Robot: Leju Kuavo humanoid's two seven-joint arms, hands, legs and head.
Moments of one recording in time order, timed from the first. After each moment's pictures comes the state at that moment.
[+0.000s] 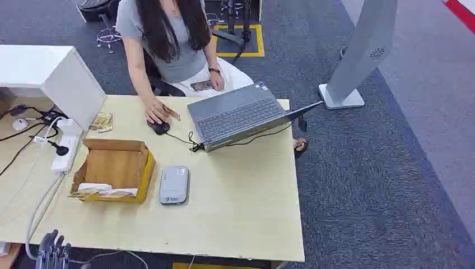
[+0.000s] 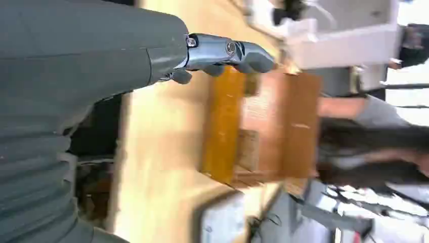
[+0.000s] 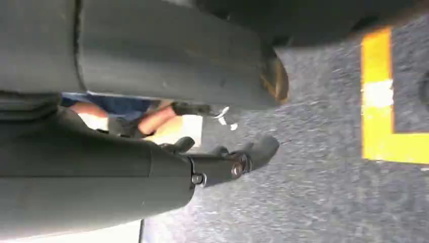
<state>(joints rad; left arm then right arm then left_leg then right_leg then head) 0.43 -0.32 0.54 -1.67 -0.03 -0.48 -0.63 0.00 0.04 0.11 -0.17 -0.05 -0.08 0.38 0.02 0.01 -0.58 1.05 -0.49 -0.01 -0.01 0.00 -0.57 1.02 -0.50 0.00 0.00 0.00</state>
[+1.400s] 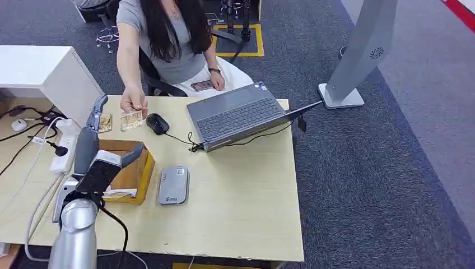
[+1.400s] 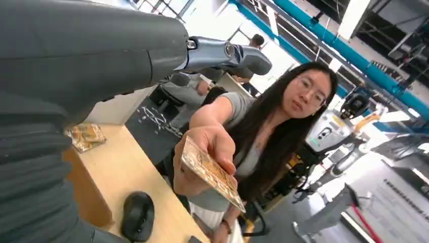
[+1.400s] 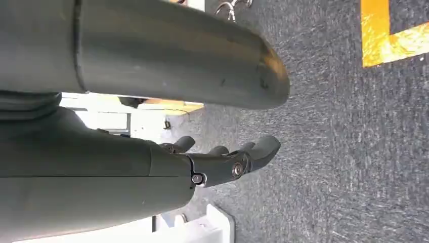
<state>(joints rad) -0.24 -0.09 0.09 -1.60 -0.78 -0.01 -0.40 -0.03 -0.25 0.12 -0.16 -0.07 0.10 0.40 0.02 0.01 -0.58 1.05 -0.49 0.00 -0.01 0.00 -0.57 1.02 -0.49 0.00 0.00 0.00</state>
